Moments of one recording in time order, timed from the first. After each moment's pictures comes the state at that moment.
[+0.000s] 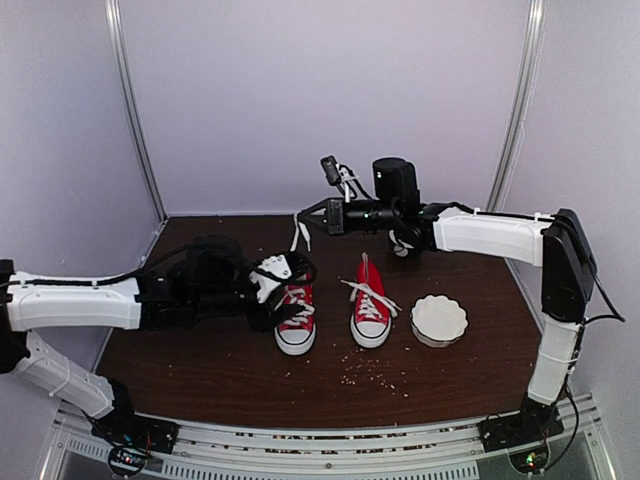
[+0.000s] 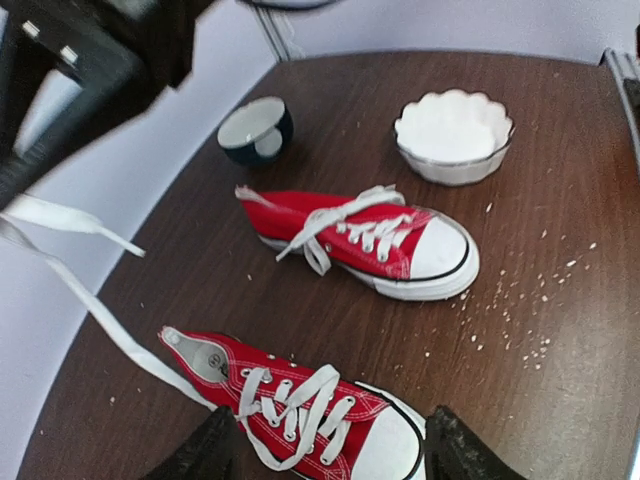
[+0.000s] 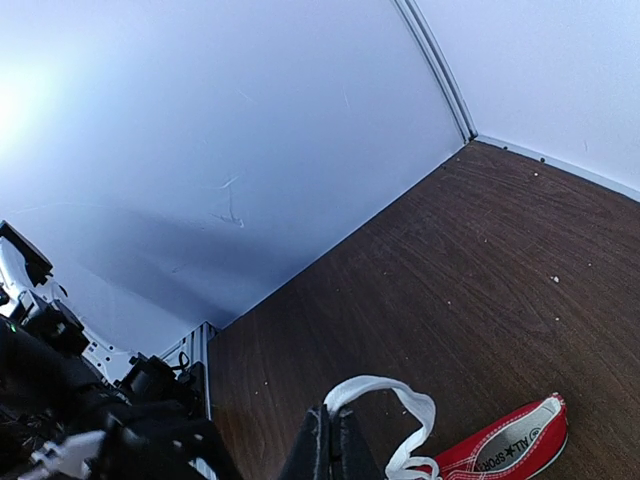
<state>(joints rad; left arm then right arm) -0.99 1.36 0.87 -0.03 -0.06 0.33 0.71 1.89 1.50 0.20 -0.62 0.44</state>
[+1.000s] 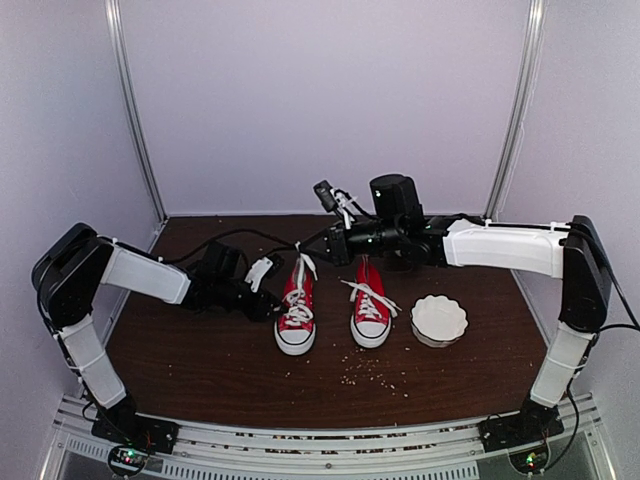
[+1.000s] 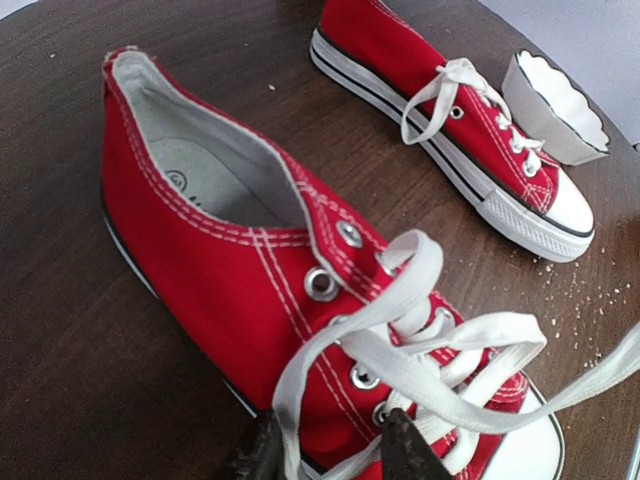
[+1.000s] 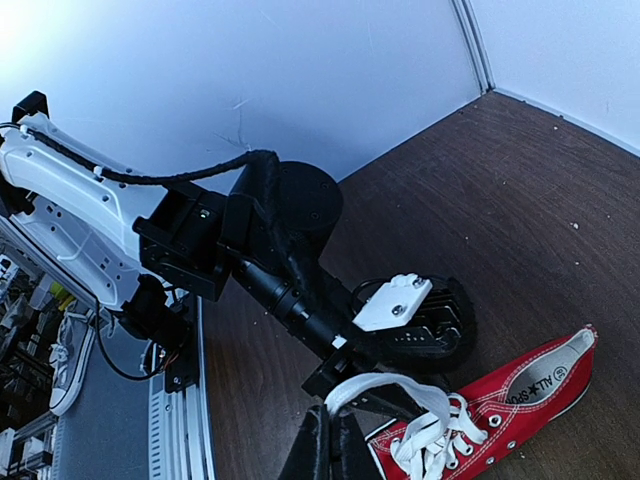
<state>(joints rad) -0.59 1.76 0.84 0.19 0.44 0.00 0.78 1.78 1.36 0.09 -0.60 0.28</state>
